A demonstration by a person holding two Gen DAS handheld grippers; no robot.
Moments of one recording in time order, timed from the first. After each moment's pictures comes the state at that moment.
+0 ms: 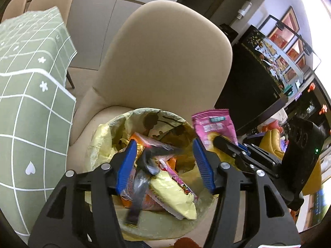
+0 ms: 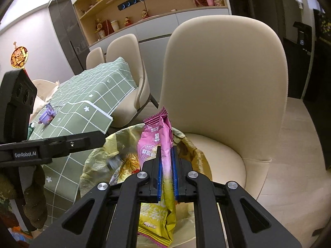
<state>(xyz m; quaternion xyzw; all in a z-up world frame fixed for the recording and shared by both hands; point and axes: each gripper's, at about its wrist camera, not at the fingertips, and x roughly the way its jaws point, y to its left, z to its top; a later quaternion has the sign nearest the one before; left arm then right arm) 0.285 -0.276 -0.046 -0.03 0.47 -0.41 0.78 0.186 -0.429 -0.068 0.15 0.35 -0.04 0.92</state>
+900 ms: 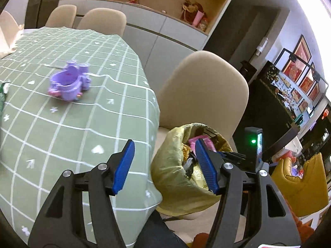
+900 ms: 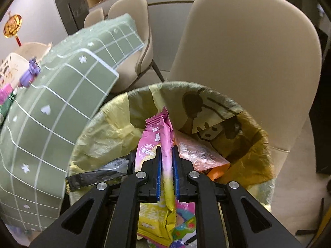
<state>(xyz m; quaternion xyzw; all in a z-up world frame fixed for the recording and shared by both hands) 0.246 -0.083 0.006 -0.09 0.39 -0.32 0.86 0.243 -0.362 -0.108 0.09 0.45 -0.04 0.89</state>
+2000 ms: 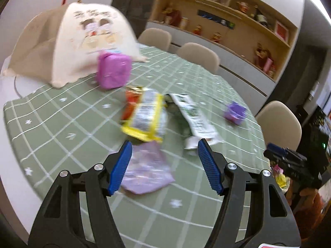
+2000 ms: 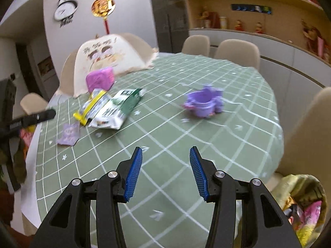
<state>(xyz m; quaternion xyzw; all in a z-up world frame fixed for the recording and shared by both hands) 0.196 0.240 0.016 -0.14 0.34 -0.08 0.93 0.237 -0.079 -0.006 -0.02 0.34 0.21 0.92</state>
